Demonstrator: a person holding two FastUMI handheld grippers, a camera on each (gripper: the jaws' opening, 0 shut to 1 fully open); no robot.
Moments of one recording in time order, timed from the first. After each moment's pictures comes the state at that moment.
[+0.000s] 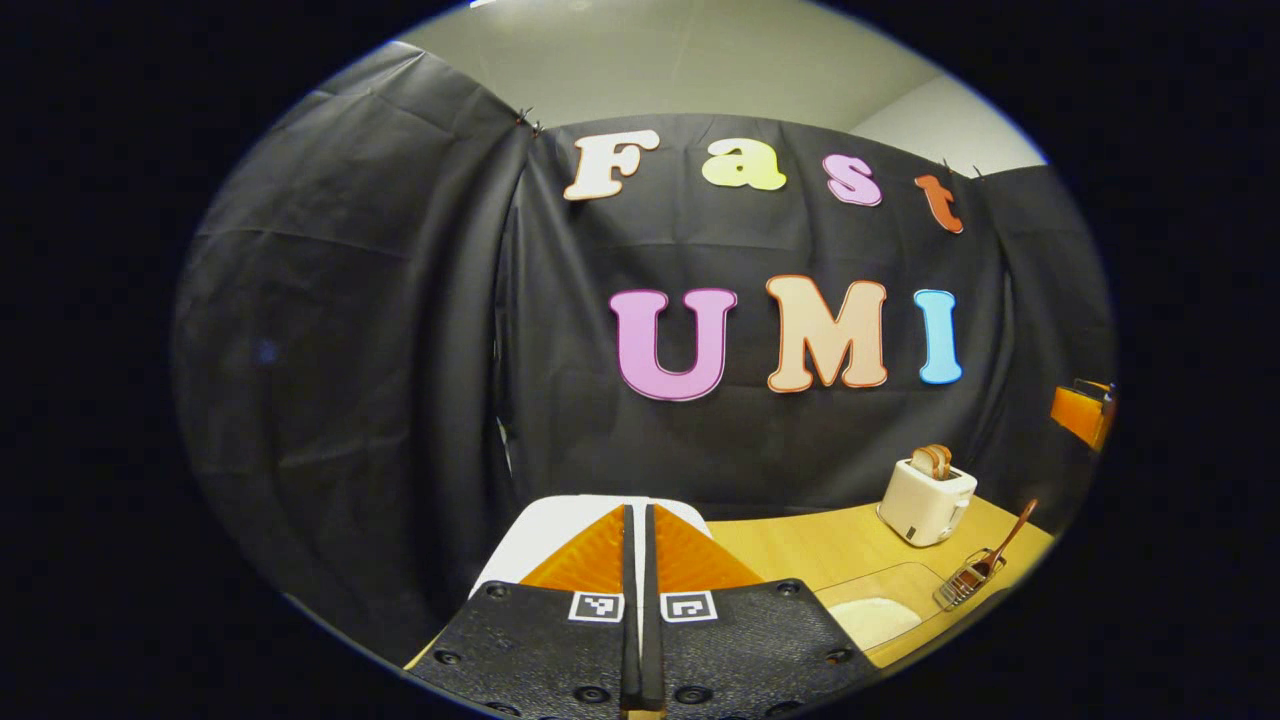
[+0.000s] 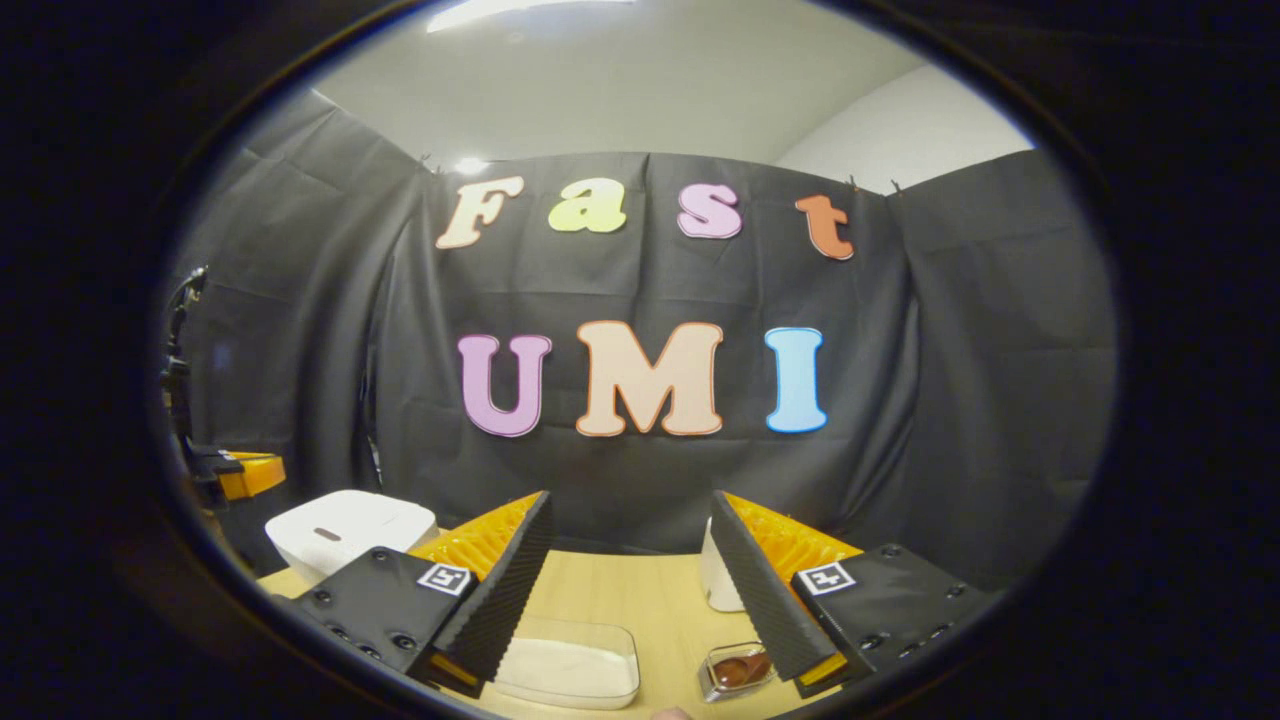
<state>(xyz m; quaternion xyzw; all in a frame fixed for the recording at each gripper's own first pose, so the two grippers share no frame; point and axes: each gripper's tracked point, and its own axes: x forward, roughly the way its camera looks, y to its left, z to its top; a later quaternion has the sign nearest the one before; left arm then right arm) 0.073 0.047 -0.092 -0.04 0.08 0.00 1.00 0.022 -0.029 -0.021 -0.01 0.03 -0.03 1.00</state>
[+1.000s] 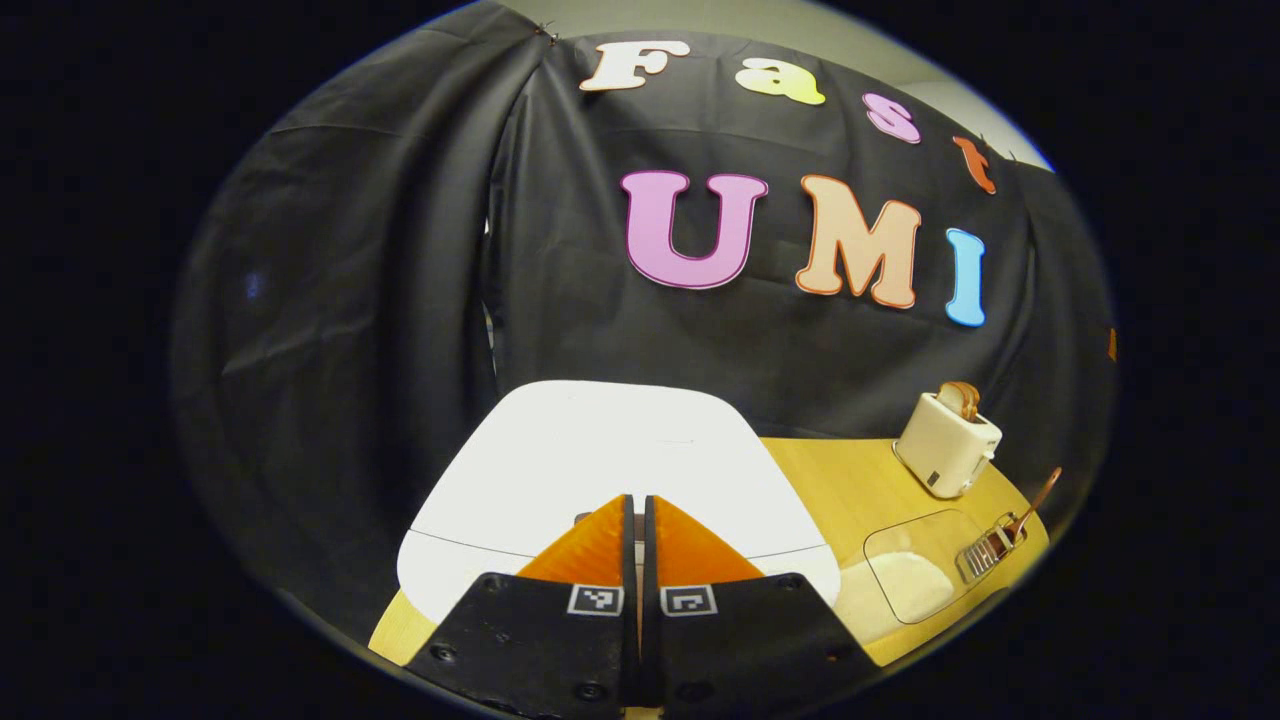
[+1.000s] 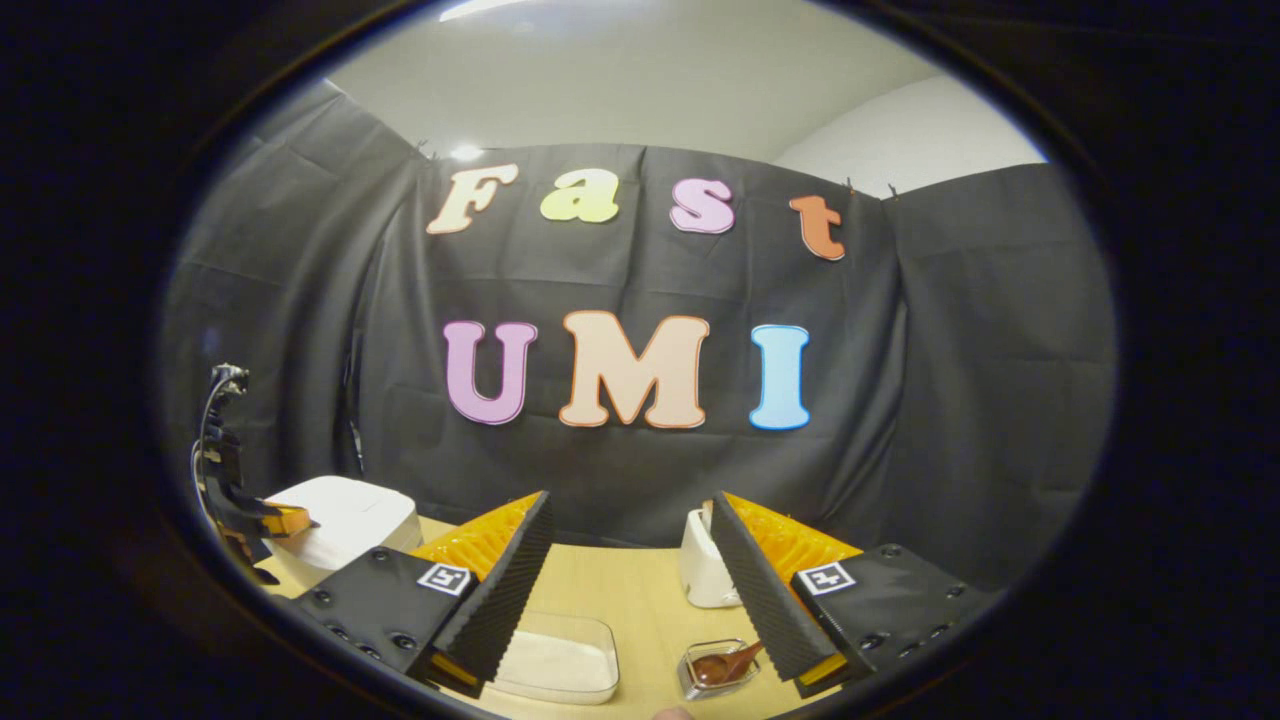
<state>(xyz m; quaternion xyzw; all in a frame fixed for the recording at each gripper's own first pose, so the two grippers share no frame) 0.109 0.058 -0.209 -0.06 0.20 -0.02 0.98 0.020 -0.039 -0.020 -0.03 0.03 -0.05 1.00</state>
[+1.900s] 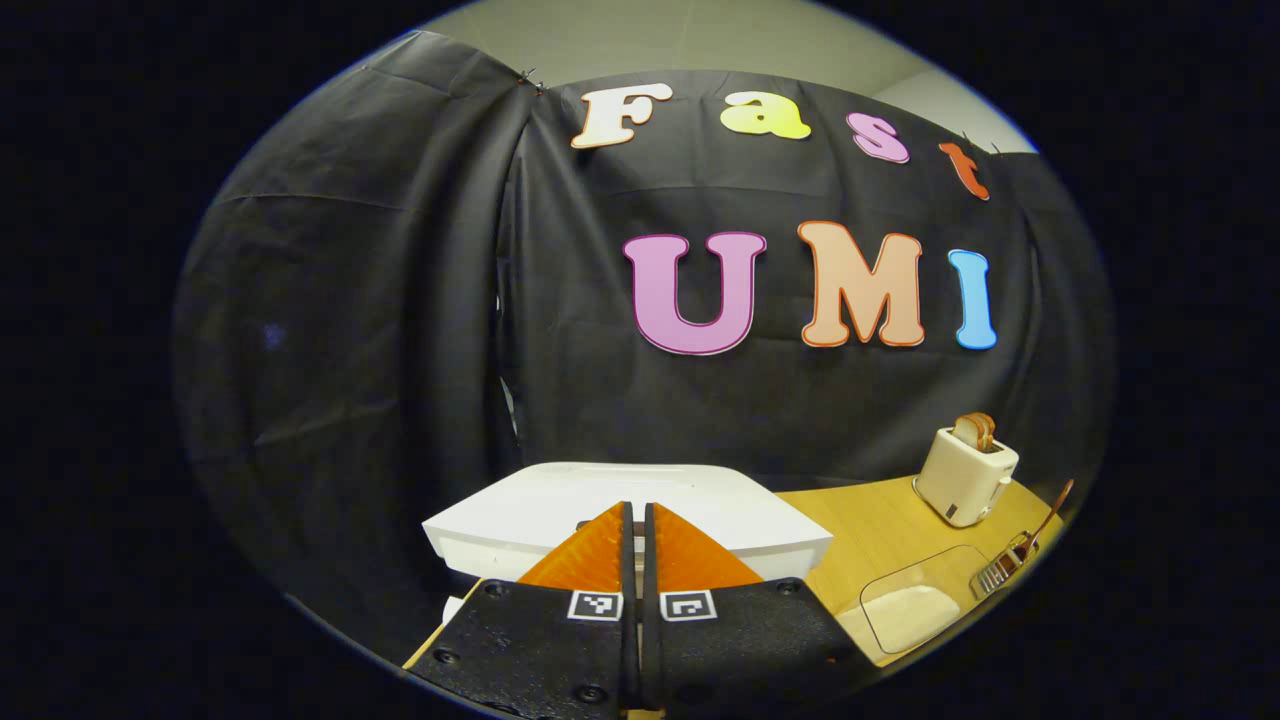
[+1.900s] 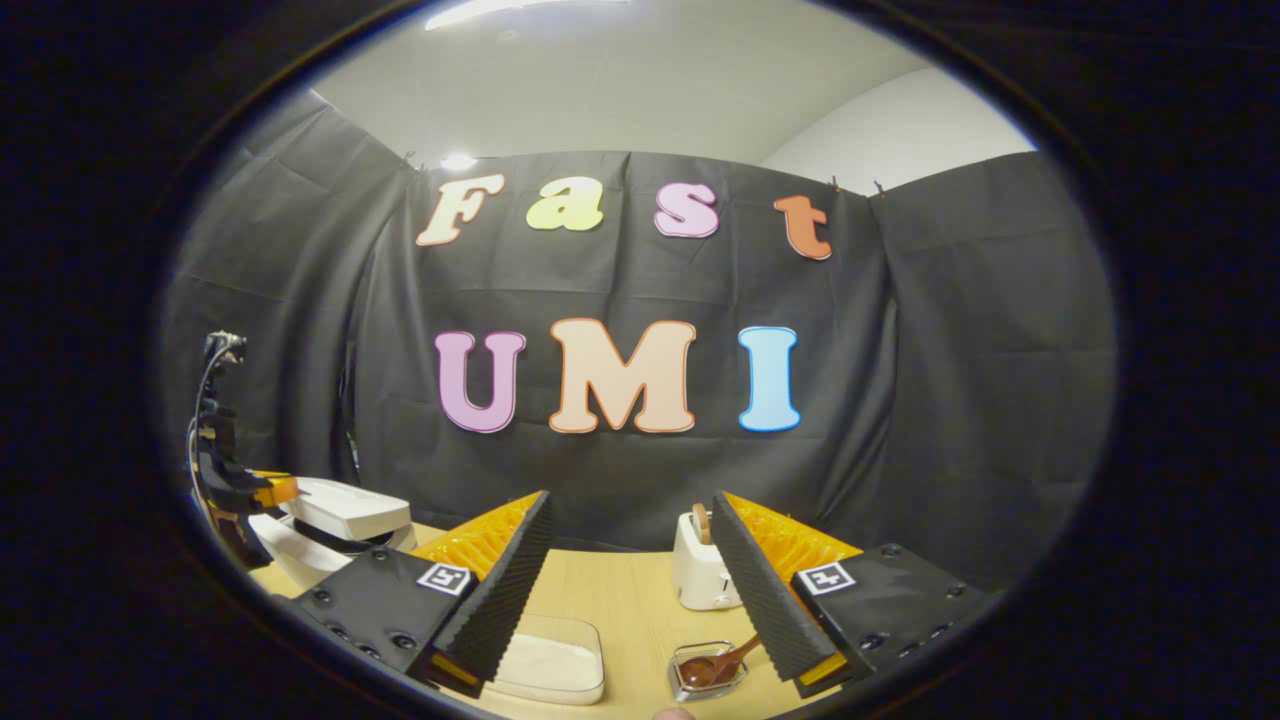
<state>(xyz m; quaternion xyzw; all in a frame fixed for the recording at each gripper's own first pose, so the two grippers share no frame) 0.127 0.063 -0.133 -0.02 0.11 0.02 0.99 0.016 -0.067 -0.018 -0.01 0.02 -0.06 1.00</state>
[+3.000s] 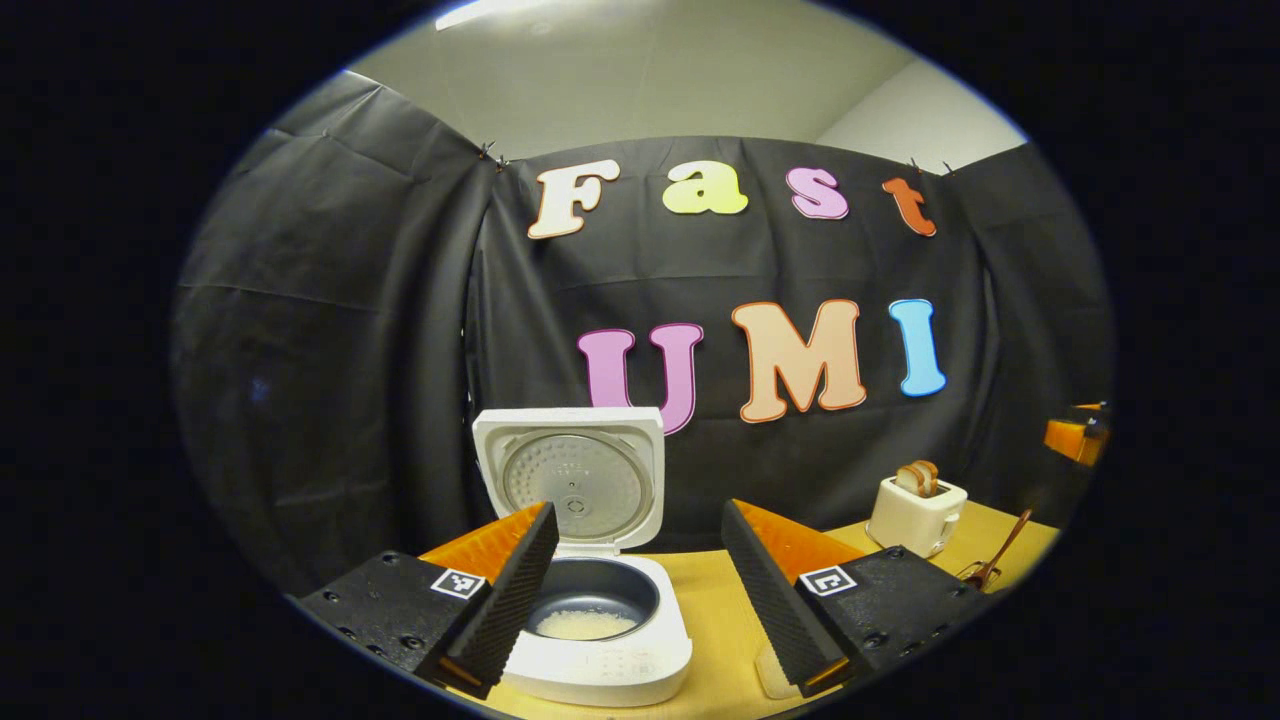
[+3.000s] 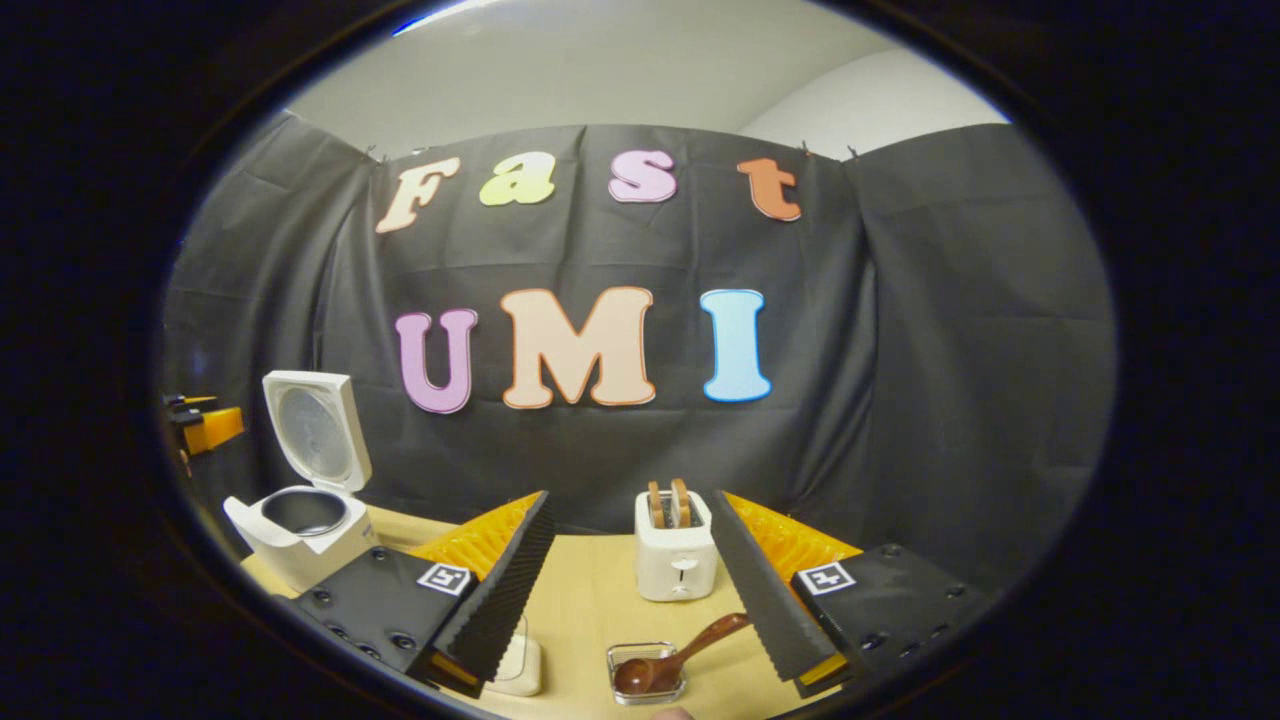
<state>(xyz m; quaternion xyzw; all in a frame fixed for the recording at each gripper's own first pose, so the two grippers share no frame) 0.078 -0.008 -0.036 0.01 0.02 -0.02 1.00 0.052 -0.168 -0.064 0.01 0.07 -0.08 0.99</state>
